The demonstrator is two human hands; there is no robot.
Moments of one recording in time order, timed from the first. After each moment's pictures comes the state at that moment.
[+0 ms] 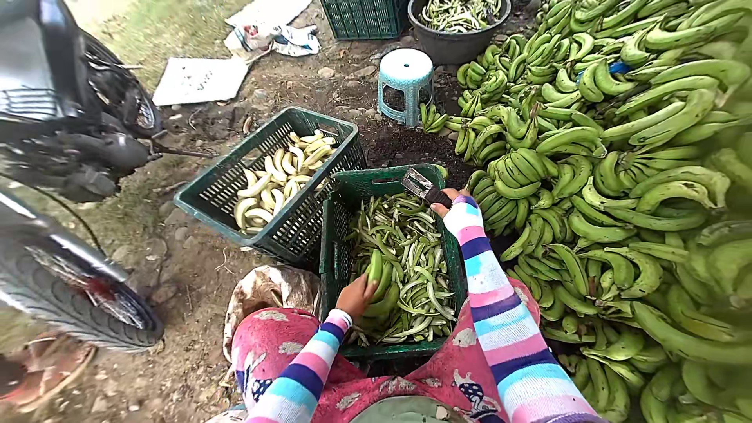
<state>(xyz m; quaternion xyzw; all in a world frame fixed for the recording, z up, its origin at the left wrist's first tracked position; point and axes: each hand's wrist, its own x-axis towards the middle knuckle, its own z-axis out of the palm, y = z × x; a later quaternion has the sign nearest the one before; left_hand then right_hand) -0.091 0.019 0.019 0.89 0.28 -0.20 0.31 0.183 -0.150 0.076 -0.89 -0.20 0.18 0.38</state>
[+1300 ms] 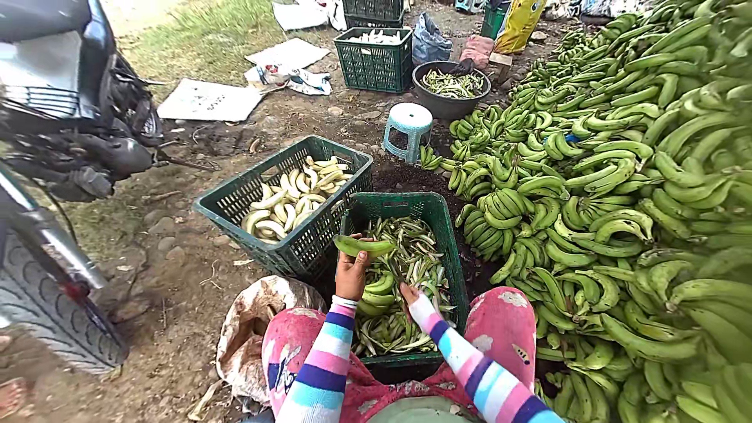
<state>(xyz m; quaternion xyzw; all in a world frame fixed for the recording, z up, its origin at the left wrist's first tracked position) -0.068 0.033 0.082 0.55 0.15 0.35 0.74 -0.013 -0.132 0.032 -0.74 -0.10 0.47 0.47</state>
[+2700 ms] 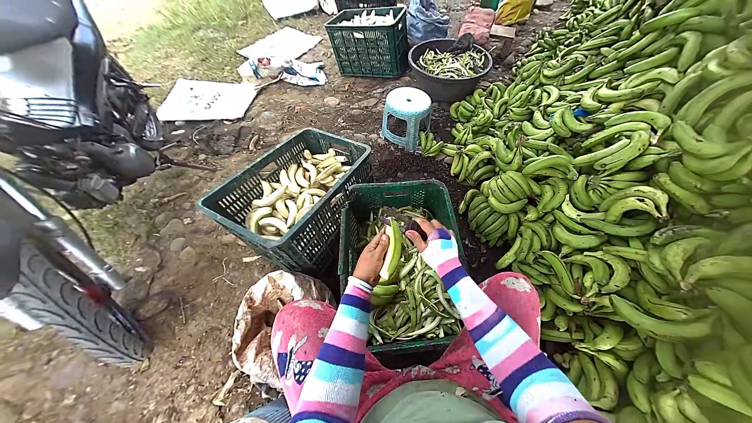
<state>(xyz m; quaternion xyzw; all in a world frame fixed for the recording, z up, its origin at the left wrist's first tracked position) -0.044 0.016 0.102 0.64 0.26 0.07 0.72 0.073 -0.124 0.109 -0.88 -0.28 0.12 0.36</state>
